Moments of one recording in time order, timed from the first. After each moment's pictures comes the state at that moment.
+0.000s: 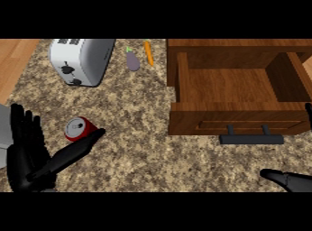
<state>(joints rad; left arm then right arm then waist) 0.08 0.00 -0.15 -1.95 -0.33 0.72 0.41 0.13 -0.10 -0.16 -2.06 -0.09 0.00 0.13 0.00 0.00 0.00</state>
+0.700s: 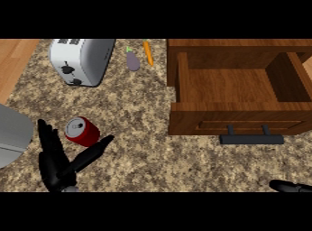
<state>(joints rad) 0.11 0.00 -0.15 -1.61 -0.04 0.83 0.00 0.17 -0.09 -0.18 -2.15 -0.09 0.03 0.18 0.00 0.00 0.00</state>
